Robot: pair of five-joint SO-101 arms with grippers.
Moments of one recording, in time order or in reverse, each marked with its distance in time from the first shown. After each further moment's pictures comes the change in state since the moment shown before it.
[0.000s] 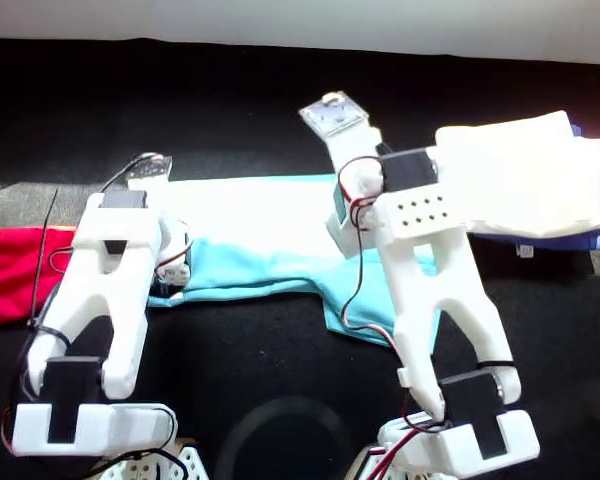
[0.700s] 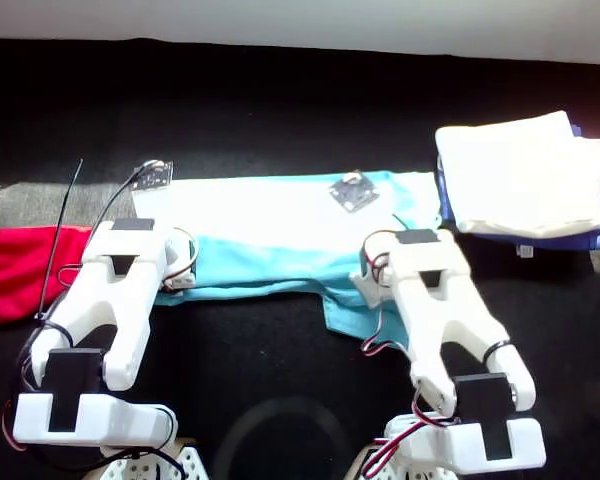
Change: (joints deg) left arm 0.1 5.7 10.0 -22.5 0.1; right arm 11.0 0.7 38.2 -40.7 8.1
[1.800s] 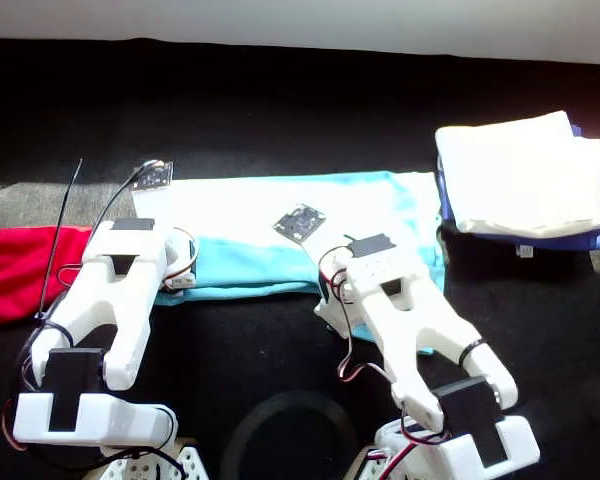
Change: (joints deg) left arm 0.0 0.2 -0.1 0.0 0.1; right arm -15.4 -0.9 -0.4 11.3 0.3
